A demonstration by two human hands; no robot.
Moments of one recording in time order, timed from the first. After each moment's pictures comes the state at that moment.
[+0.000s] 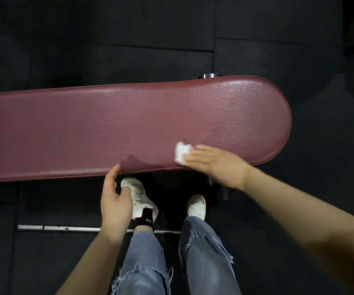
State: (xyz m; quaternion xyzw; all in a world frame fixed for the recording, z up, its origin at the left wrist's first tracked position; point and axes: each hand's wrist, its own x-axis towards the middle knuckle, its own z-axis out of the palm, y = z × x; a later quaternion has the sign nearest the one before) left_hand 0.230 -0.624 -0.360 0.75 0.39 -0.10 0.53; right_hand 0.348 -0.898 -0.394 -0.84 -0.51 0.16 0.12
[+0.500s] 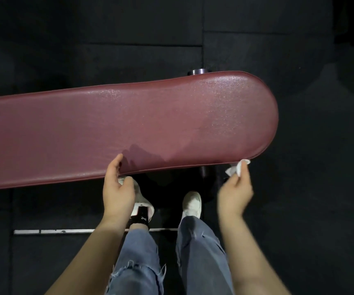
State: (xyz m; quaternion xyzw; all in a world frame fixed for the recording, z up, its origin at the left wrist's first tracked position) left_hand 0.263 -0.660 -0.352 0.73 0.38 -0.10 0.57; right_hand 0.257 -0.894 -0.384 -0.78 0.47 -0.01 0.42
